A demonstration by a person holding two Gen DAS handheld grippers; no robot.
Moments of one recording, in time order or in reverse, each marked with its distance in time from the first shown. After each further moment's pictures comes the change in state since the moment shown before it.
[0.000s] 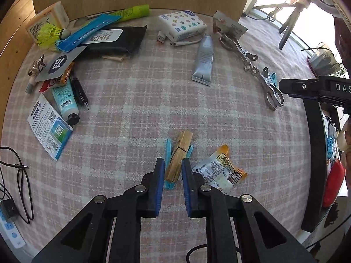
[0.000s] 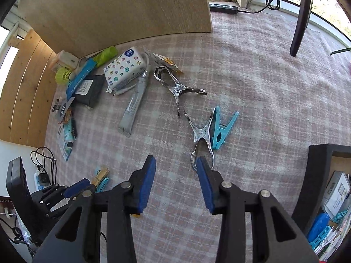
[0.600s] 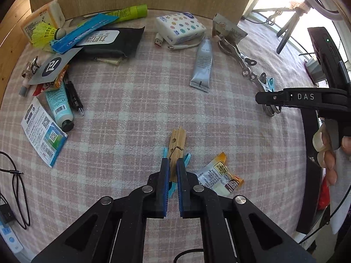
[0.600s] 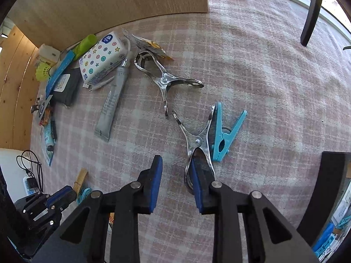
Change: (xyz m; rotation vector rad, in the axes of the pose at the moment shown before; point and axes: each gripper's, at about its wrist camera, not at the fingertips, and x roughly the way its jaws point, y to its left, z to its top) left arm 0.019 0.003 0.051 0.005 0.002 -0.051; right arm 0.044 -0.004 0.008 0.011 0.062 -0.061
